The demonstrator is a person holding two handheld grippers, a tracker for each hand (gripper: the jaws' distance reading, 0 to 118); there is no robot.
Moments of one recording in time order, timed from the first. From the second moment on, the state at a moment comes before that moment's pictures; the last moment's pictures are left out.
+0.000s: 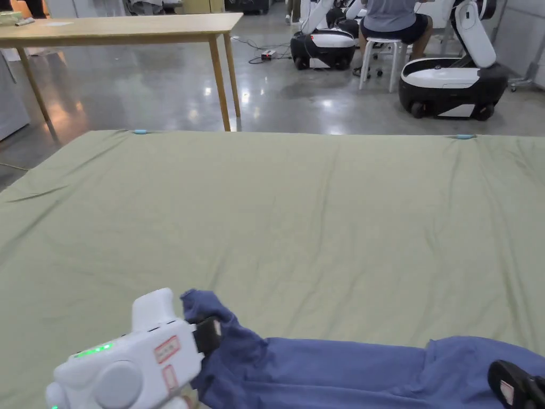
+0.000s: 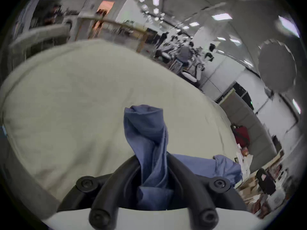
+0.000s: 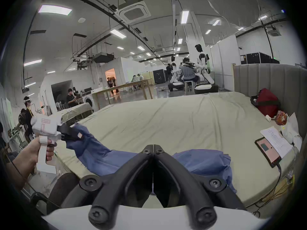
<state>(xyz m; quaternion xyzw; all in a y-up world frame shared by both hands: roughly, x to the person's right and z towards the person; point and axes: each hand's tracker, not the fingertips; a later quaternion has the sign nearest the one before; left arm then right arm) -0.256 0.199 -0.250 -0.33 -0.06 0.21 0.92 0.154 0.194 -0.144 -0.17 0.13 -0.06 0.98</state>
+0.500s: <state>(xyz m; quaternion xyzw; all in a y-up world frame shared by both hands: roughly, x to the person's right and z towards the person) -0.063 0.123 -0.284 -0.41 -0.12 0.09 0.90 0.202 0.179 -0.115 -0.17 0.13 -0.08 0.97</state>
